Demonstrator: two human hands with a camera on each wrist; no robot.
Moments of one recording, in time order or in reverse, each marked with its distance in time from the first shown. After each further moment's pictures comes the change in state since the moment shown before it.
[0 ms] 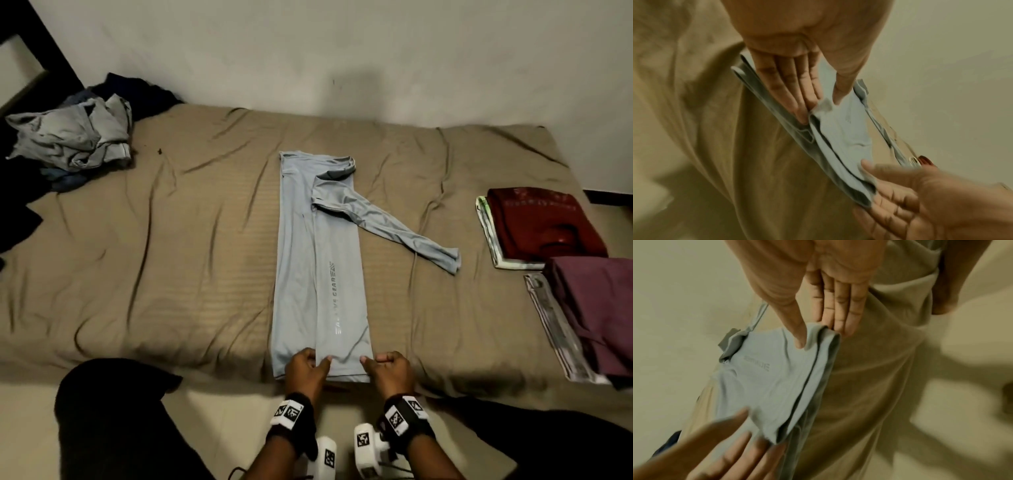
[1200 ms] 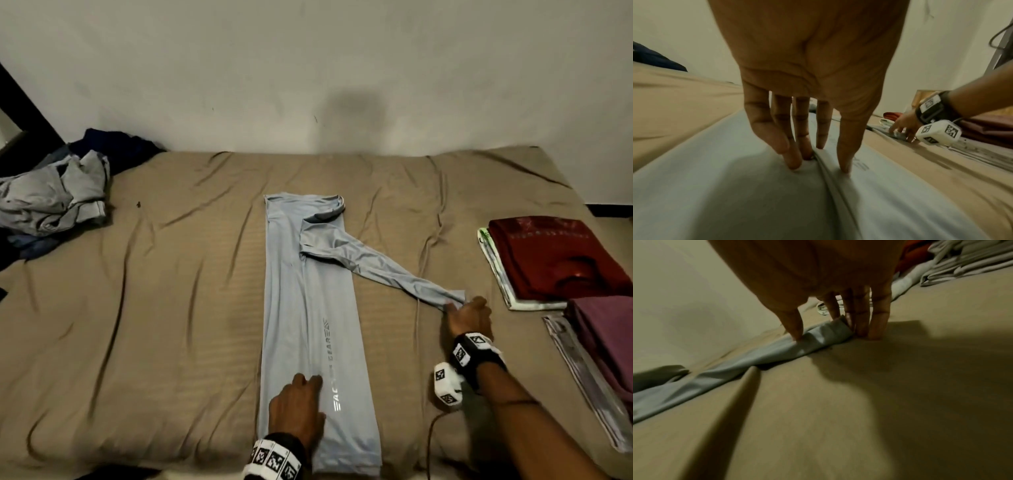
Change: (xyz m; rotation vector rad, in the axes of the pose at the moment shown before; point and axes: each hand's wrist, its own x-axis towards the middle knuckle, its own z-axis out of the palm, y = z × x) left_hand 0.044 0.094 -0.022 1.043 -0.143 0.446; right_hand 0.219 -0.132 -0.111 -0.280 0.382 -0.082
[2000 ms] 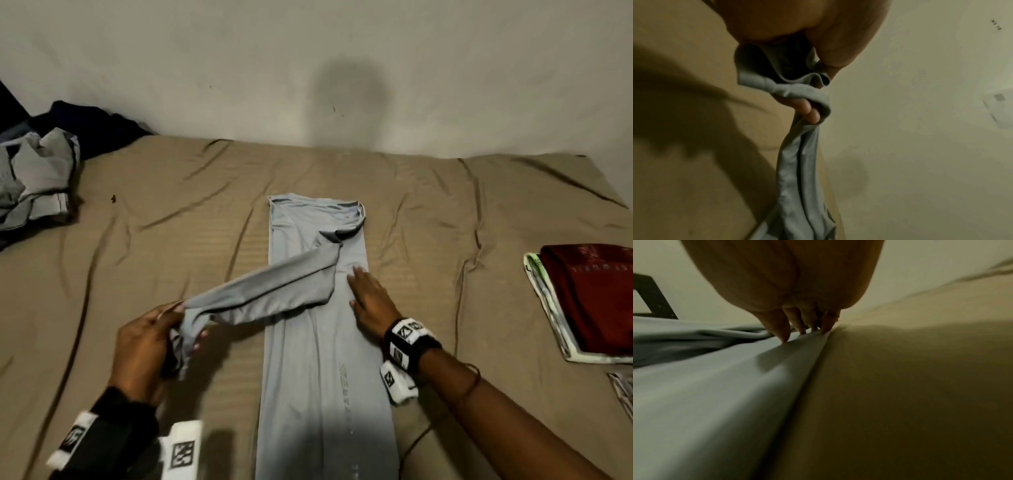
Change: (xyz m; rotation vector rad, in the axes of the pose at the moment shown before) left_hand 0.107 -0.167 -0.158 -1.492 0.580 -0.348; right_hand -0.020 -0.168 0.155 -0.258 -0.453 -0.991
